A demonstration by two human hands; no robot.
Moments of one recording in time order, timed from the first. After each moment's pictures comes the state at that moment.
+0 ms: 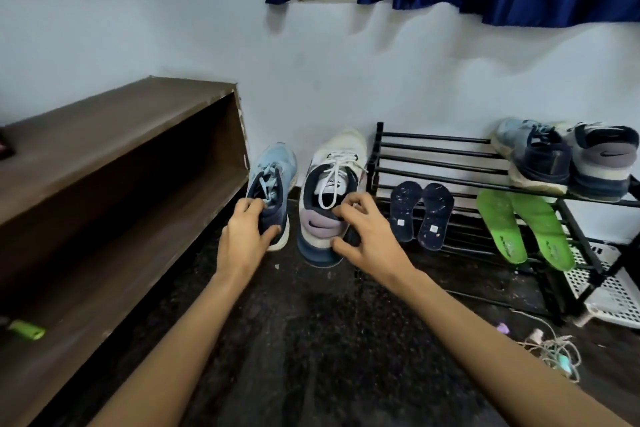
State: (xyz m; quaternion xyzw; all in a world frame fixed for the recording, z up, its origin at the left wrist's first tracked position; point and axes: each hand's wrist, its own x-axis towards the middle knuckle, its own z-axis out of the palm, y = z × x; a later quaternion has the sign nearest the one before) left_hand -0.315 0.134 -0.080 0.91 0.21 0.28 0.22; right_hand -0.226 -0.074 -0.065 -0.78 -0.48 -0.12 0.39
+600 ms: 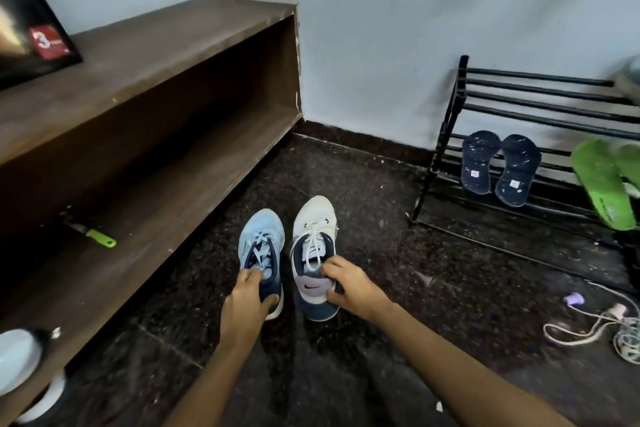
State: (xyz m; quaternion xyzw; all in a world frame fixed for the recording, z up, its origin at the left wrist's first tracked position) left_hand -0.477 0.181 -0.281 0.89 0.38 0.07 0.23; right_hand -0.309 0.025 -0.289 -0.77 -0.55 0.12 0.30
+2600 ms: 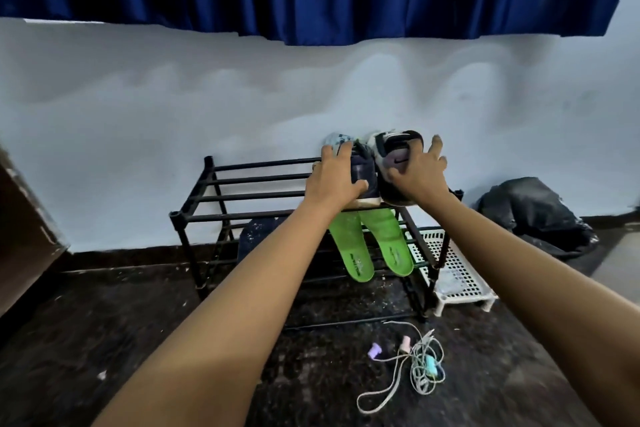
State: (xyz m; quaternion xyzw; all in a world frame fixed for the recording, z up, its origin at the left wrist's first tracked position) left_hand -0.002 -0.219 -0.008 0.96 -0.07 0.14 0.24; right_hand 0.044 -0.383 -0.024 -0.95 0.04 -0.21 0.23
